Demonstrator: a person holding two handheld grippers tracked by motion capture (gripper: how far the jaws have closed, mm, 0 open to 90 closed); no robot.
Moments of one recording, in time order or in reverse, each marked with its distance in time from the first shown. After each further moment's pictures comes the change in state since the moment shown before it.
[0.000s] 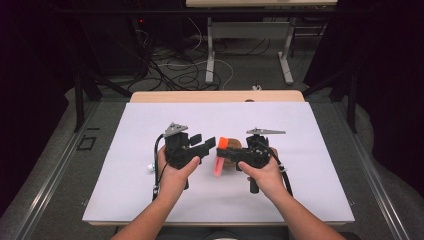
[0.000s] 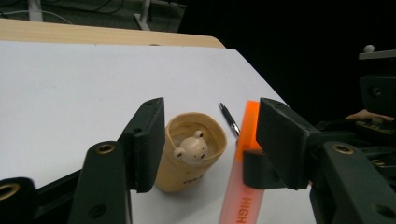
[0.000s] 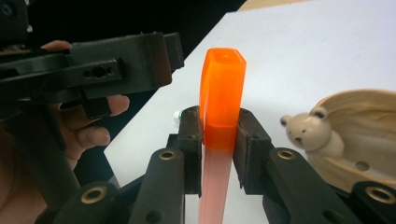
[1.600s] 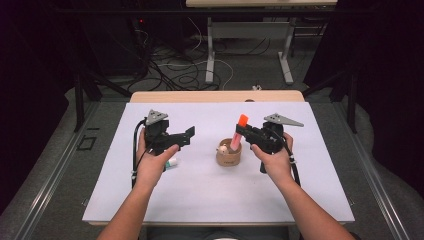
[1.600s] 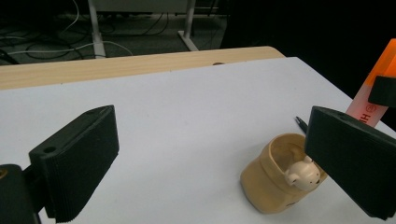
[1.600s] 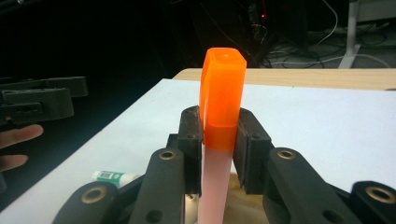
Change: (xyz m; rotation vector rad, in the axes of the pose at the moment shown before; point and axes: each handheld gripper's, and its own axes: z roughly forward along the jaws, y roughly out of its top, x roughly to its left) left arm 0.063 0.023 -0.008 -0.014 0.167 0.130; right arm -0.034 0.029 -0.018 -0.239 -0.225 -0.177
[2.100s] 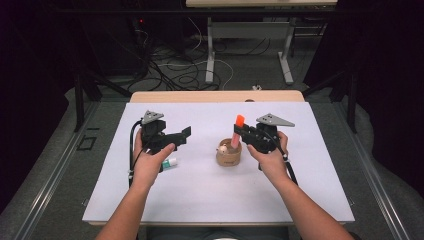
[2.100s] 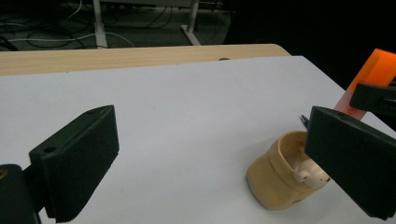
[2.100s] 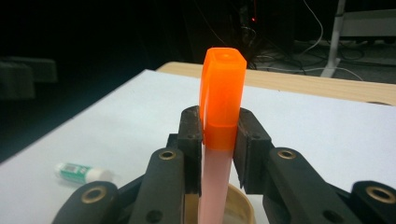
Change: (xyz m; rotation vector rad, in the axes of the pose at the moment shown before) left arm 0.010 -0.002 0.000 0.010 0.003 -0.044; right arm -0.004 -0.009 0.018 0.020 -0.058 -0.115
